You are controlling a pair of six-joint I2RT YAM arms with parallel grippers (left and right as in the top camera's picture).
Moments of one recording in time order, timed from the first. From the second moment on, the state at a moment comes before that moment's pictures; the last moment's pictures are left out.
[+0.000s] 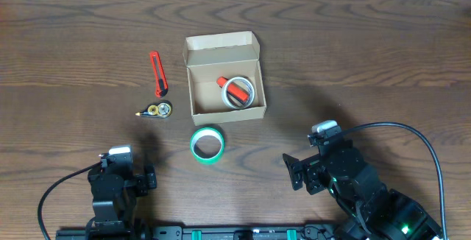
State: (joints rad) left arm 0.02 0.01 0.17 -0.68 -0.08 0.07; right arm 0.74 0.61 0.72 -0.85 0.19 0.33
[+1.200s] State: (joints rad) left arm 0.02 1.55 1.40 -0.74 0.18 -0.05; right arm 0.74 0.61 0.71 -0.86 0.20 0.33
